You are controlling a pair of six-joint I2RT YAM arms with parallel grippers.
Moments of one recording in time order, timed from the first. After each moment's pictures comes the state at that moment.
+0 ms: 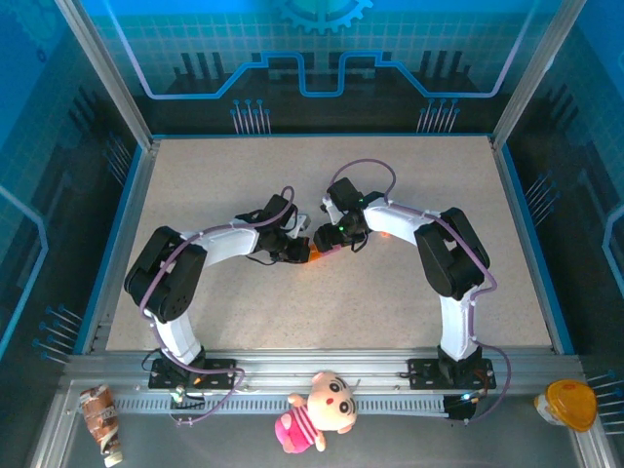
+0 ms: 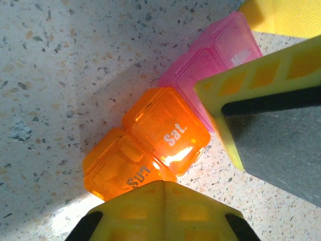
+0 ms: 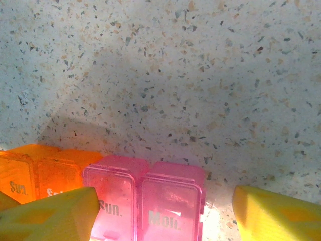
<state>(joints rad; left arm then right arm) -0.50 1.78 1.02 -0.36 0.38 -0.38 0.57 2.00 1.37 -0.60 -0.19 0.22</state>
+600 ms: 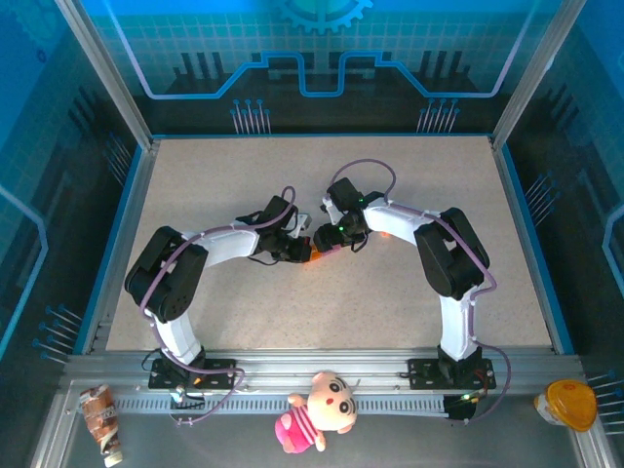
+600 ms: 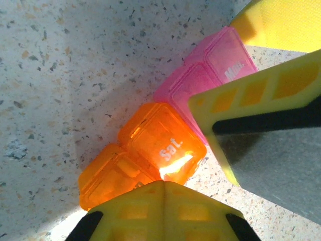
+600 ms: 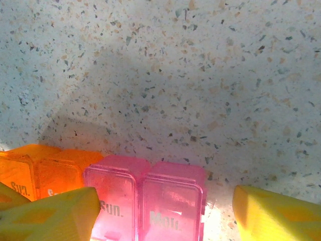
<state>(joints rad) -0.50 1.78 1.00 -0.30 0.36 -0.38 0.57 2.00 1.37 -0.60 -0.19 0.23</state>
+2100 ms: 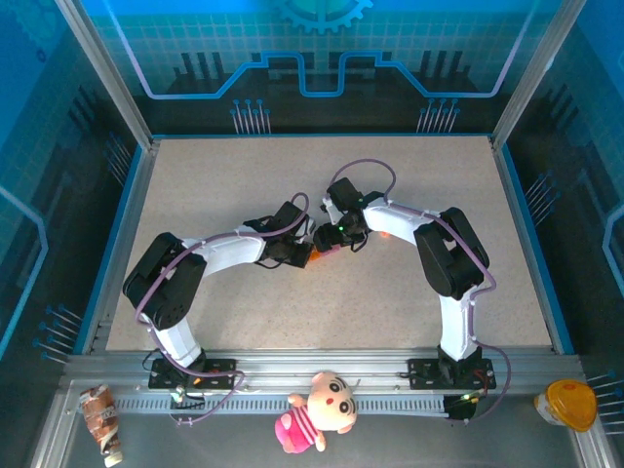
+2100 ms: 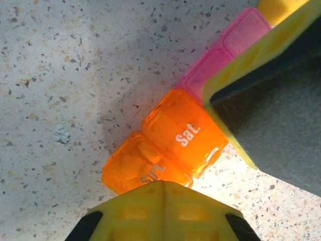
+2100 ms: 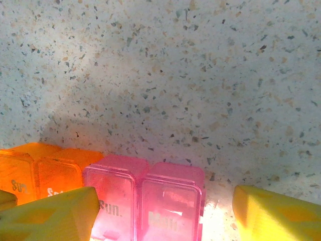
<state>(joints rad) -0.59 1.74 1.01 -0.38 0.10 -0.30 0.57 2.00 1.37 -0.60 -0.20 0.24</state>
